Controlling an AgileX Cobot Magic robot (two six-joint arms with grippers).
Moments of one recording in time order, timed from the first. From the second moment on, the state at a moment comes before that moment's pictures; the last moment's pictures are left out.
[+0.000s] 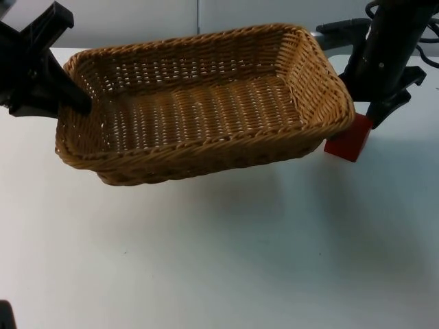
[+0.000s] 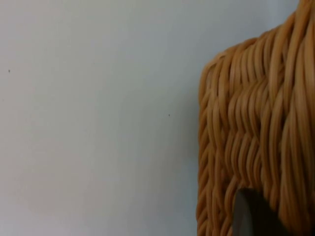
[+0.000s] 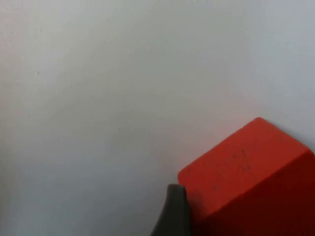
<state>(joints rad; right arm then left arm) 0.25 2.35 -1.83 -0.02 0.96 -0.14 0.03 1.85 -1.07 -1.07 0.84 0.55</state>
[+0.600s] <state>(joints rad) 0.25 2.35 -1.90 -0.02 1.03 -0.14 0.03 1.85 -1.07 -1.07 0.84 0.55</state>
